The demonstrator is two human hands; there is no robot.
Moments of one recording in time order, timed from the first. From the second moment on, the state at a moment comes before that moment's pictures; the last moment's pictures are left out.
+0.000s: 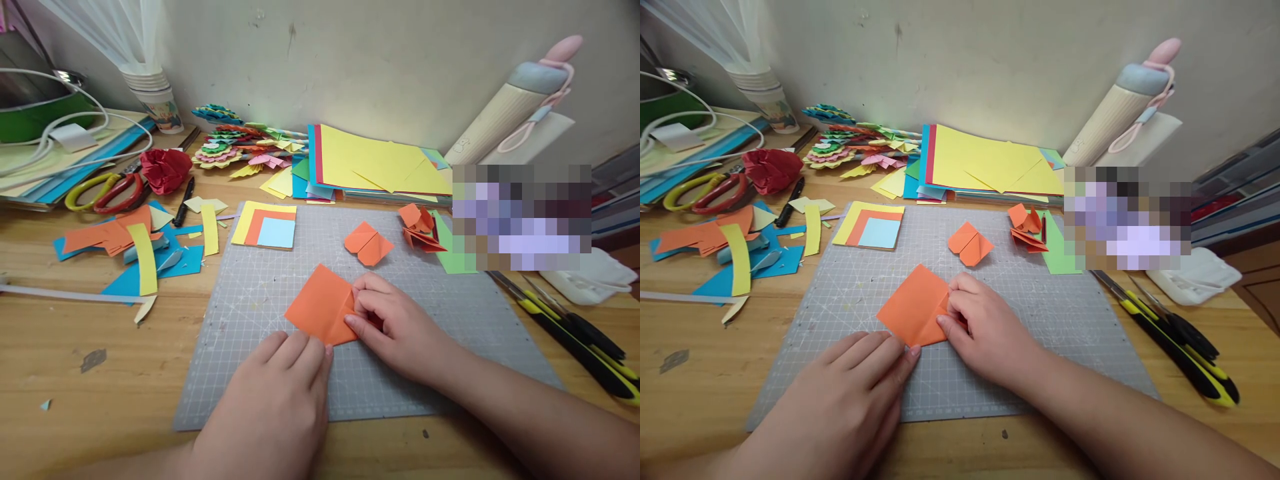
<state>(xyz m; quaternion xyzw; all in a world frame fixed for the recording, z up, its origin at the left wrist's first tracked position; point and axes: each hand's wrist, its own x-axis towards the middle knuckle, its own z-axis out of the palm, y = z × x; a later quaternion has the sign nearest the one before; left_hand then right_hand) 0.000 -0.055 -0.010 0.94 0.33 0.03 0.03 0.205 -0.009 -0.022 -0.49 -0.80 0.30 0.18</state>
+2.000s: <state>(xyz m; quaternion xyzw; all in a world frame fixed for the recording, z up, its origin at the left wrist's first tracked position) 0.012 -0.017 -0.009 0.86 0.45 0.09 0.21 0.206 -0.008 -0.026 -0.53 -0.80 0.23 0.16</state>
